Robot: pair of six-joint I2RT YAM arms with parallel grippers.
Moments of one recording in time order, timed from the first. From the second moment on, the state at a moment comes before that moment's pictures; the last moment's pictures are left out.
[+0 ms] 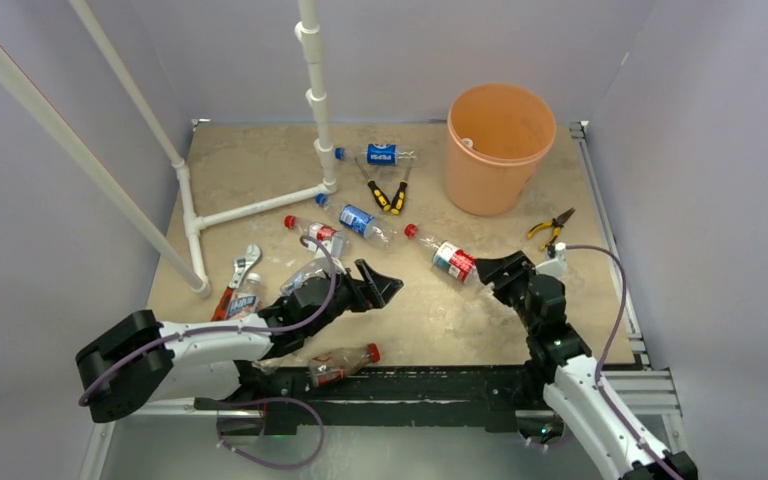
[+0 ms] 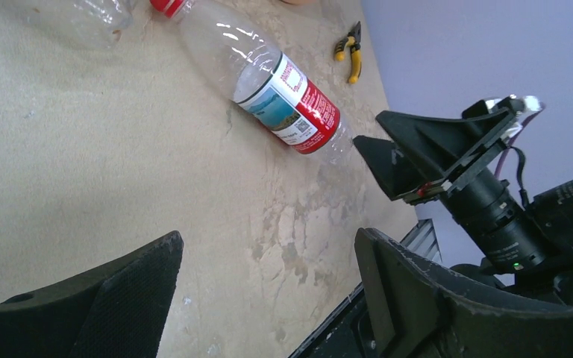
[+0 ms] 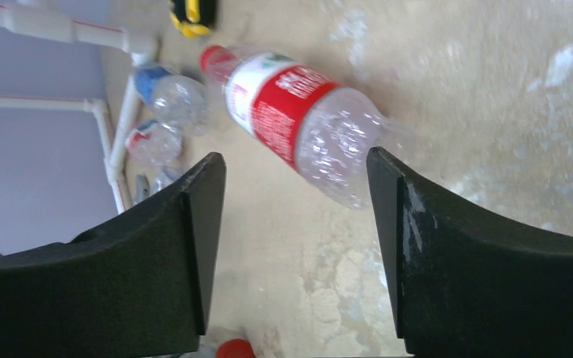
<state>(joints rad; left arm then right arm) -1.00 1.17 0.32 0.60 -0.25 -0.98 0.30 0.53 0.10 0.05 0.10 1.00</state>
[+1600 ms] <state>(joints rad) -1.00 0.86 0.27 0.35 -0.36 -0.93 0.54 1.16 0.44 0.08 0.06 0.65</state>
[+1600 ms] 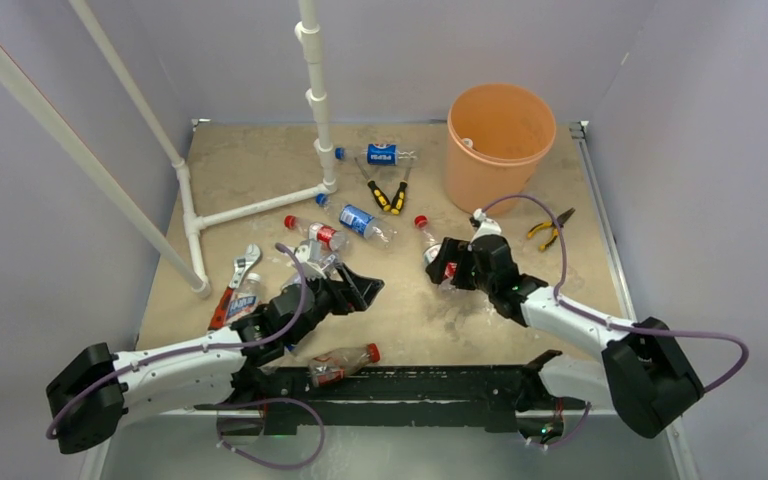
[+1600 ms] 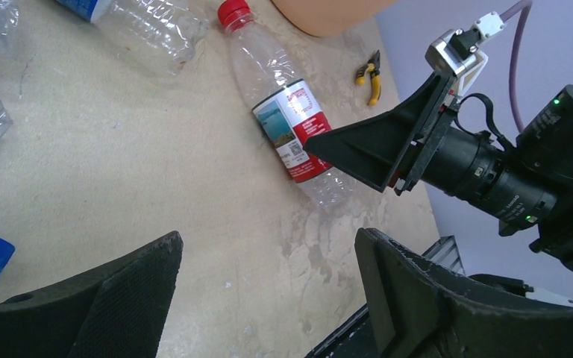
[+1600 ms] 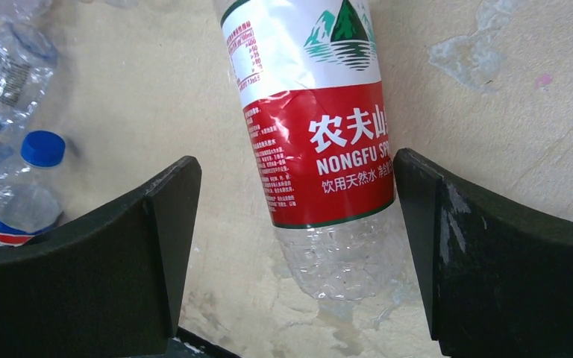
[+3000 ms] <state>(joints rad) -1.00 0.86 0.56 0.39 -0.45 -0.57 0.69 0.46 0.36 0.18 -0.23 0.49</state>
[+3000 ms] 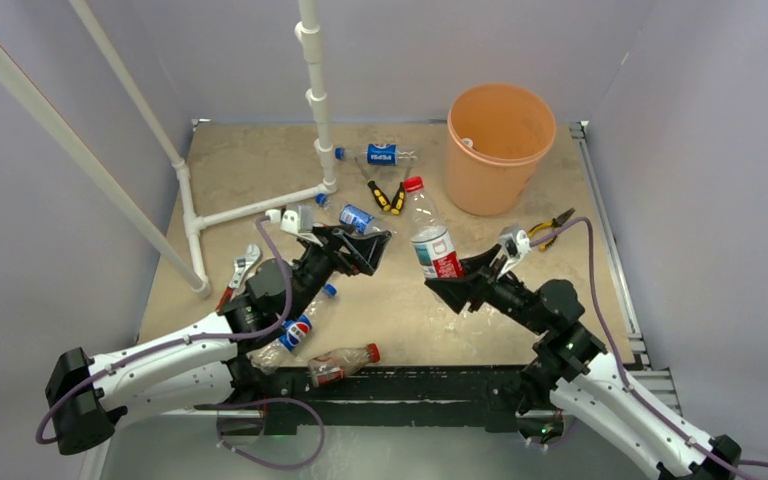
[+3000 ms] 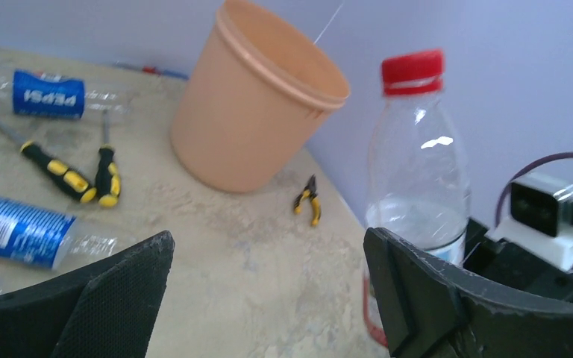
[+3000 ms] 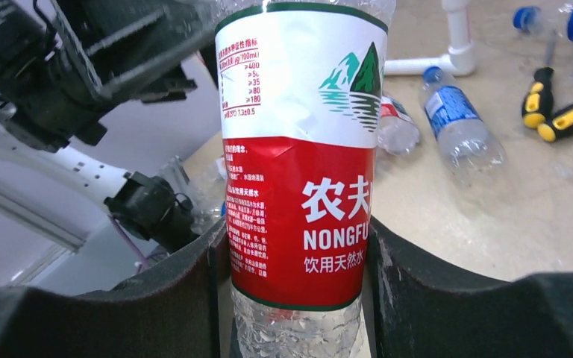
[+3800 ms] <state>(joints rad) -0.98 1.01 0.70 0.72 0.04 -0.53 0.69 0.30 0.25 0.40 -0.46 0.52</state>
